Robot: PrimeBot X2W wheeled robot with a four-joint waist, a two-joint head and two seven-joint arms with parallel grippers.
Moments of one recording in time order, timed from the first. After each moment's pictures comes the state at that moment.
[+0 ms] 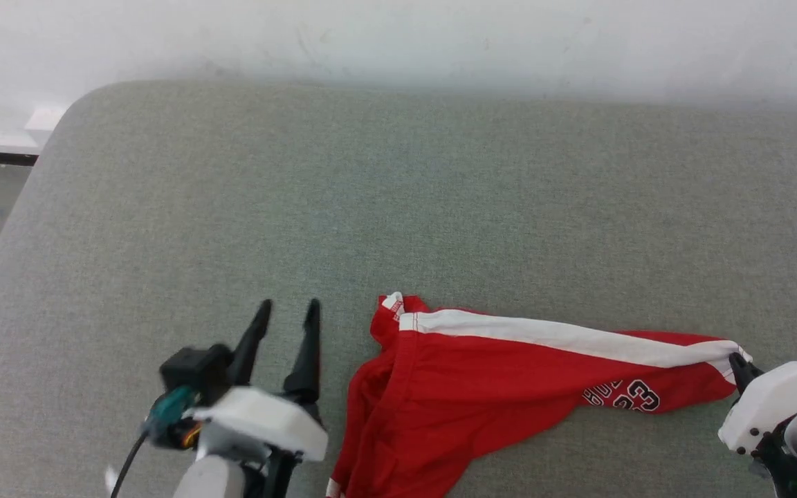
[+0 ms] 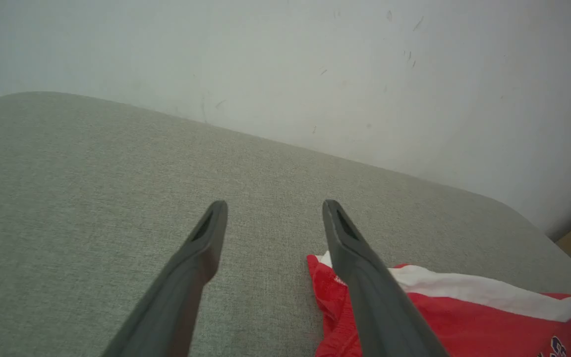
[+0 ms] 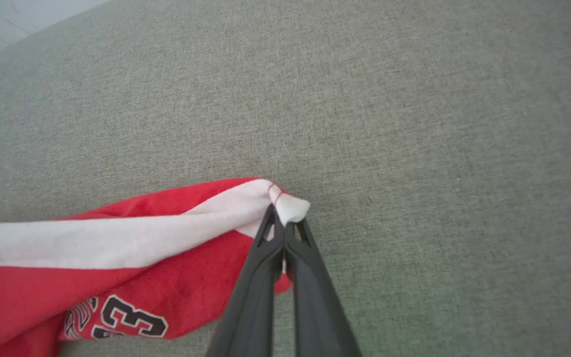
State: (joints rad) left arm -0.08 0.05 -0.14 0.16 -0.34 -0.05 -0.19; right arm -0.12 -0.05 -0.35 0.24 0.23 0.13 0.42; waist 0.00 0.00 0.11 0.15
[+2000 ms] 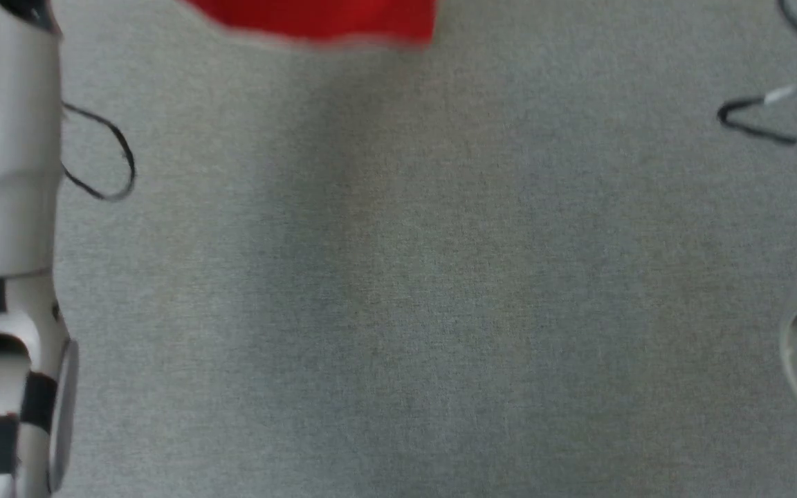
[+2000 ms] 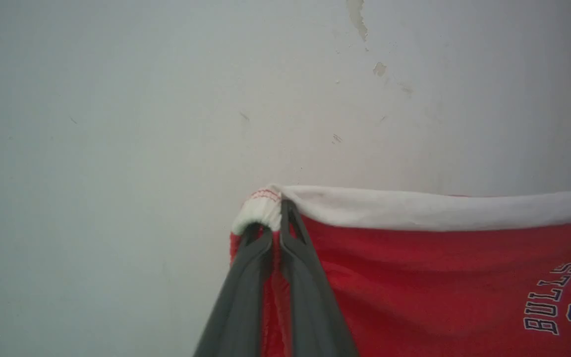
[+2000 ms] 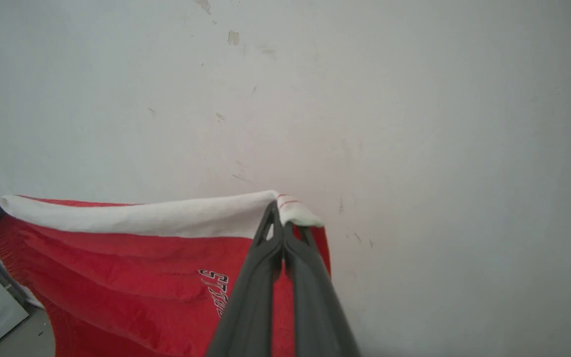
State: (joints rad) left arm -1.29 0.29 -0.20 0.50 -0.35 0.01 0.09; right arm -1.33 -0.05 -0.03 0.58 0.43 0.13 0.32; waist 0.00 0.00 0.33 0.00
